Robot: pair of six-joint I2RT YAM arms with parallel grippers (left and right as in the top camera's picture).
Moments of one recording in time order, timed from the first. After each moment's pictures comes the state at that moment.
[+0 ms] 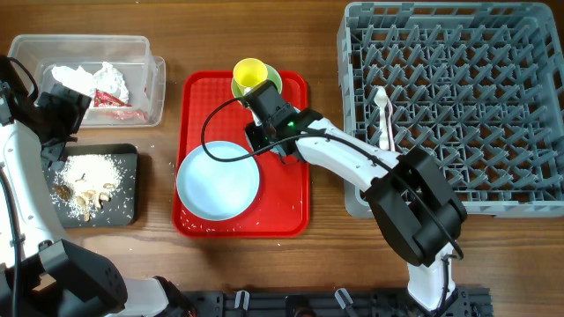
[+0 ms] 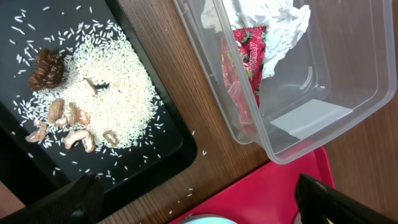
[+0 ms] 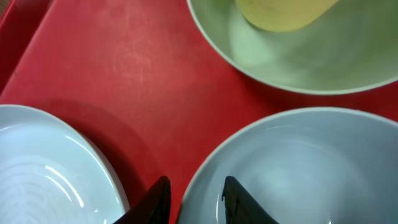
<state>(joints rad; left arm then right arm) 0.50 1.60 1.48 -1.06 0.08 -0.68 0.72 2.05 1.40 -0.39 -0.02 0.24</state>
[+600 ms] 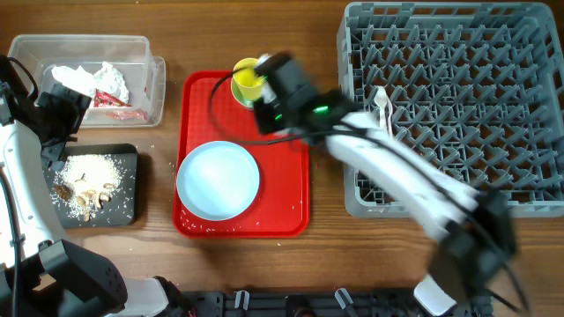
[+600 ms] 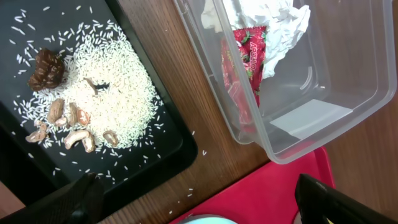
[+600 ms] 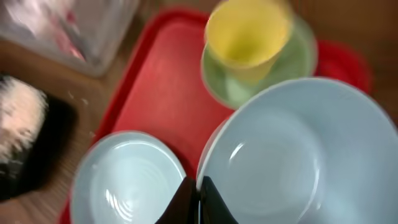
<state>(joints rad) 0.50 1.60 1.48 -1.06 0.08 -0.68 0.65 1.74 1.53 -0.64 -0.06 0.35</state>
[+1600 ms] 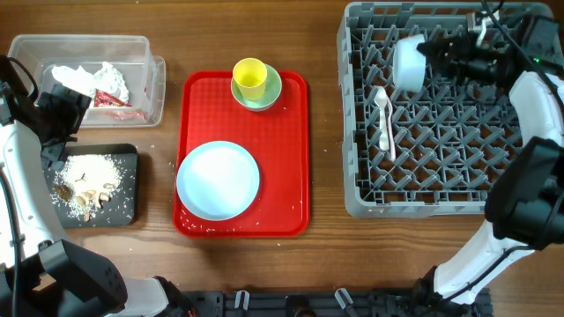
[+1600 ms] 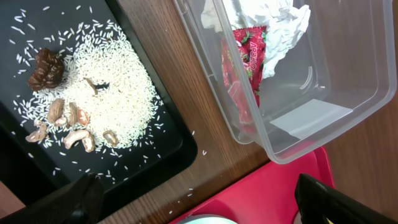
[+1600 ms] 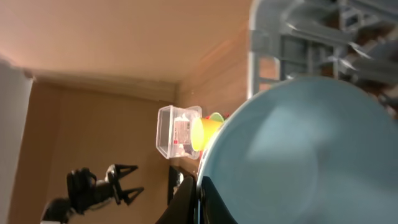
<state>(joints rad) 0.50 1.60 1.48 -1.06 0.08 -0.68 -0.34 2.00 1.55 -0.51 -1.24 0.40</state>
